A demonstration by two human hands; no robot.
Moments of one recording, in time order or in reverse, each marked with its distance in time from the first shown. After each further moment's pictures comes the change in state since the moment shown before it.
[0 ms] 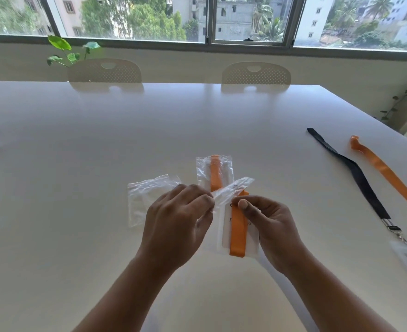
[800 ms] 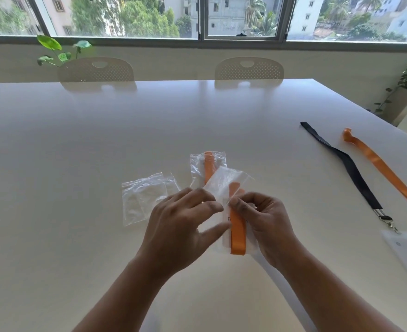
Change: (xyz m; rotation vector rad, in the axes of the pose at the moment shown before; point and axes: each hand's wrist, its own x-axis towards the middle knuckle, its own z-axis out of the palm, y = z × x) left_hand -0.003 0.007 0.005 -0.114 -0.089 0.062; right_hand -0.004 -0.003 0.001 -0.093 0.072 0.038
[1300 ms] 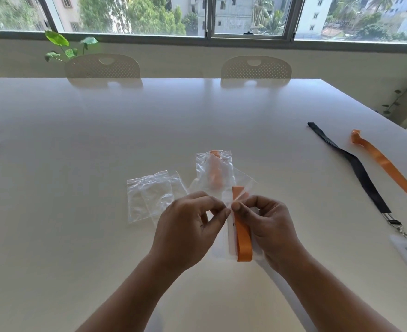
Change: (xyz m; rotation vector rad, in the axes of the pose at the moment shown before) left_hand 0.000 0.007 0.007 -0.269 -0.017 -0.375; right_hand -0.002 0.003 0.007 0.007 -0.019 -0.046
